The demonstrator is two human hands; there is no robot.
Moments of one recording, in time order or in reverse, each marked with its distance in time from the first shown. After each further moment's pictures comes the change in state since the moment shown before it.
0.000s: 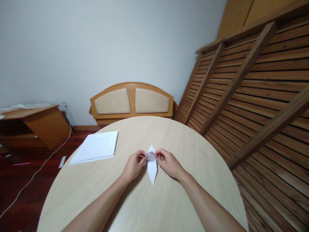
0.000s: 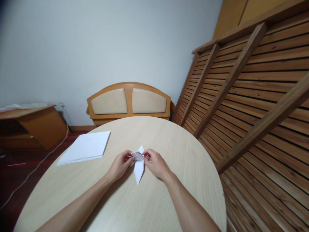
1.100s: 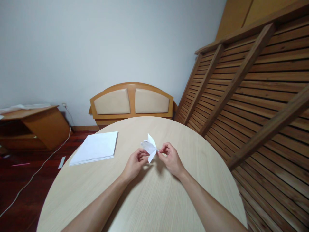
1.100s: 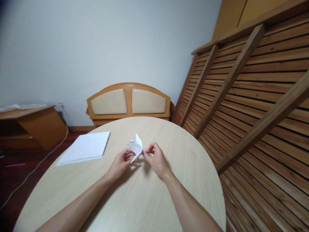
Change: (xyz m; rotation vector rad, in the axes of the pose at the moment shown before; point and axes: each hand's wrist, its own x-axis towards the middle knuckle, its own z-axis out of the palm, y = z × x) left_hand -0.001 0.017 0.006 -0.455 -0.041 -0.060; right_hand 0.010 -0.014 0.001 0.351 0.263 0.061
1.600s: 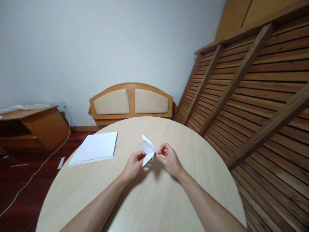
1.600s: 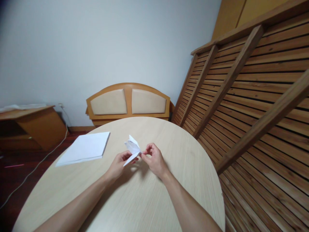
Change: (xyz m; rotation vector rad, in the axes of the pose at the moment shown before) left_hand 0.000 0.006 0.003 0.042 -0.008 -0.052; right_hand -0.003 -0.006 0.002 0.099 -0.089 0.041
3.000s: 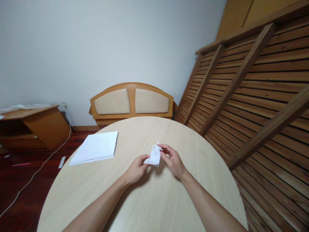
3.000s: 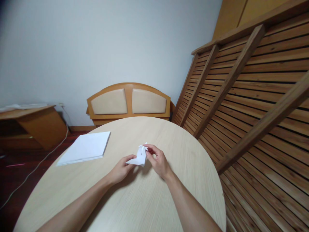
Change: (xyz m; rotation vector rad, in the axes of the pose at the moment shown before) left_hand -0.009 0.001 -0.001 0.332 -0.180 0.077; right_hand -0.005 0.005 -0.017 -0.155 -0.034 -0.203
